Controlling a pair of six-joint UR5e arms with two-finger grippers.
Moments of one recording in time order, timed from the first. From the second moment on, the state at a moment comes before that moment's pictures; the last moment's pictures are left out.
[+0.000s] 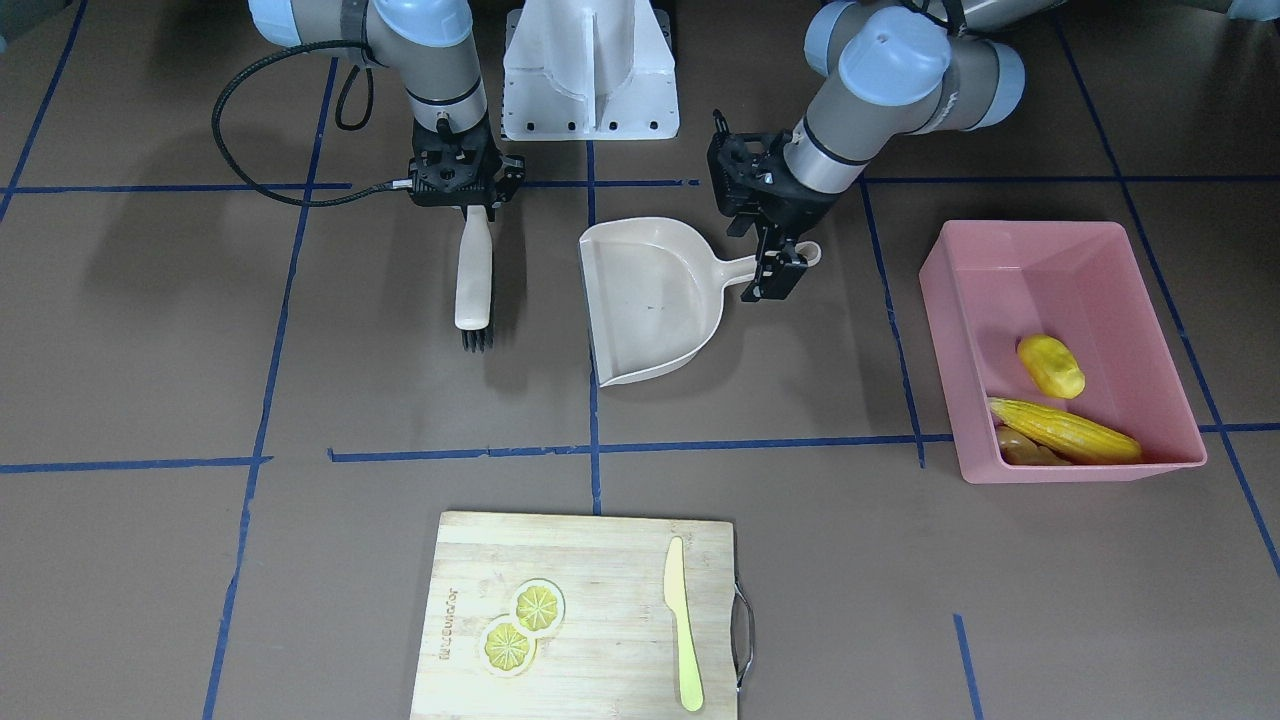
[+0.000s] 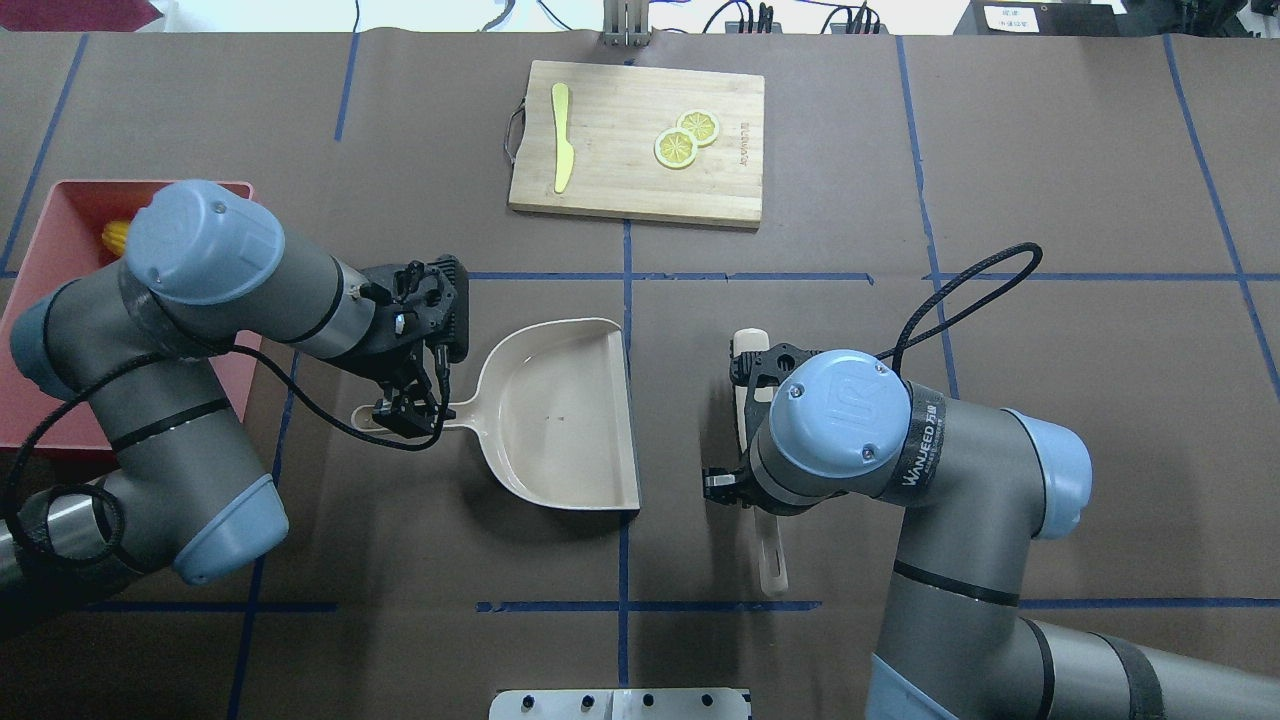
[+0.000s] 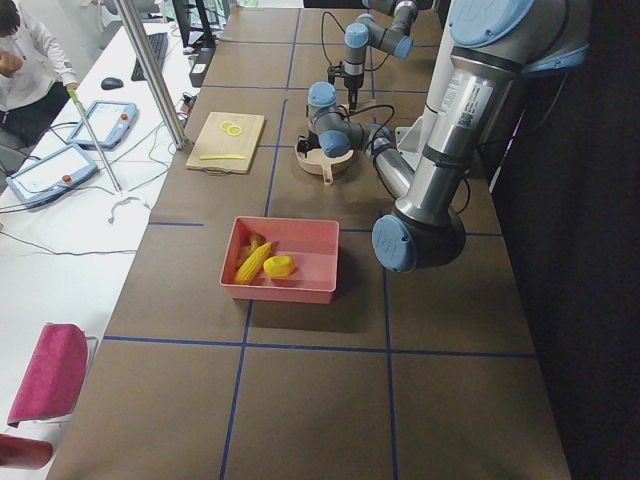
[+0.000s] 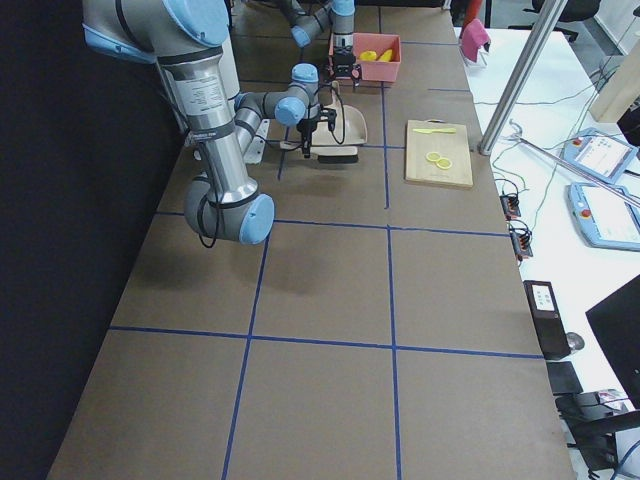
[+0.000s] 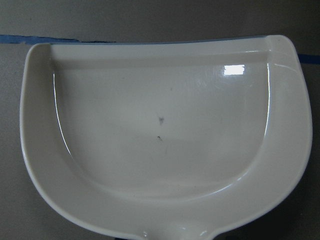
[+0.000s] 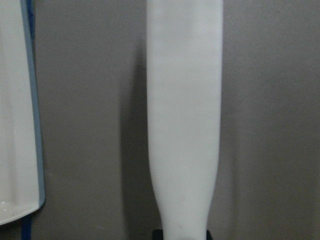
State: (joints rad) left arm -0.64 -1.98 -1.86 -1.86 -2.05 0.26; right arm 0.37 -1.12 1.95 -1.68 1.82 1.29
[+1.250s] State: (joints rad) left arm -1.15 -1.76 -1.83 -1.71 -2.07 0.25; right arm 0.38 -1.12 1.95 -1.68 1.82 1.28
